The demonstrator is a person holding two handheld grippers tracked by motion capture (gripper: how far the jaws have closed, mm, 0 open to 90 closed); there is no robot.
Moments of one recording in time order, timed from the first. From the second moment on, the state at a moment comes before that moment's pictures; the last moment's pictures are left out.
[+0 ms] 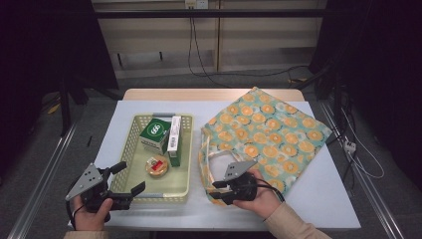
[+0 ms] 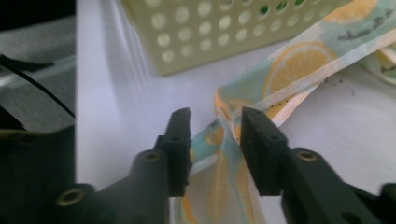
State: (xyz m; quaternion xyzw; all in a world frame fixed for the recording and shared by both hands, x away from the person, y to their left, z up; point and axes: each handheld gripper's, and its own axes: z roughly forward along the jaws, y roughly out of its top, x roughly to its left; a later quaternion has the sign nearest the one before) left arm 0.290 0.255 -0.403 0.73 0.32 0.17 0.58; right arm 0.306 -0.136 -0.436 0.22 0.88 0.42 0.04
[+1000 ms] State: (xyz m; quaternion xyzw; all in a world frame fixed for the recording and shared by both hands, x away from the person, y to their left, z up) left arm 0.291 0.254 -0.403 0.73 0.31 0.18 0.58; right arm 0.354 -0.236 -0.405 0.37 0.79 0.48 0.13
